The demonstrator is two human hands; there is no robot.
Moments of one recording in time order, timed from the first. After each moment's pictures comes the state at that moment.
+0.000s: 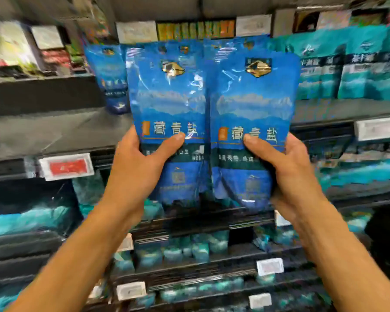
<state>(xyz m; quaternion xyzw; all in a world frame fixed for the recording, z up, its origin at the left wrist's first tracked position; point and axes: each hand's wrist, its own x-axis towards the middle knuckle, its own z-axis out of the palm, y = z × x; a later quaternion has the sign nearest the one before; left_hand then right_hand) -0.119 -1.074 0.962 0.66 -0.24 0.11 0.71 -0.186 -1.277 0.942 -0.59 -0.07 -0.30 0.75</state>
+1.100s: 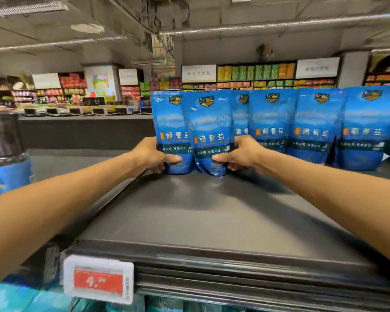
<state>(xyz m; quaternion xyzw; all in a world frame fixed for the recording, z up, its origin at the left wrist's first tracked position) 0.228 -0.971 1.029 0.87 -0.10 0.08 0.48 0.212 -1.228 1.027 -0.86 -0.07 -0.09 0.50</state>
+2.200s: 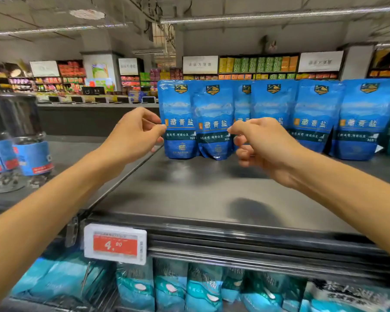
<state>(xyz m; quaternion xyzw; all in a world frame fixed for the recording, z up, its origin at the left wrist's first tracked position) 0.111 -0.964 1.055 0.84 -0.11 0.23 0.48 0.075 -1.199 1.053 -0.74 -0.07 -0.13 0.65</state>
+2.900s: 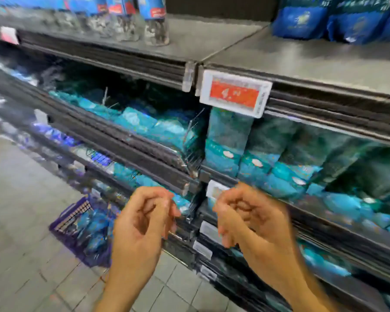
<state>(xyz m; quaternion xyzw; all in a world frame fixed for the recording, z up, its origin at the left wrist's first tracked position) -0.152 -0.907 0.797 0.68 0.05 0.30 0.66 -0.100 -1.076 0.829 -0.67 -0.25 0.05 0.69</state>
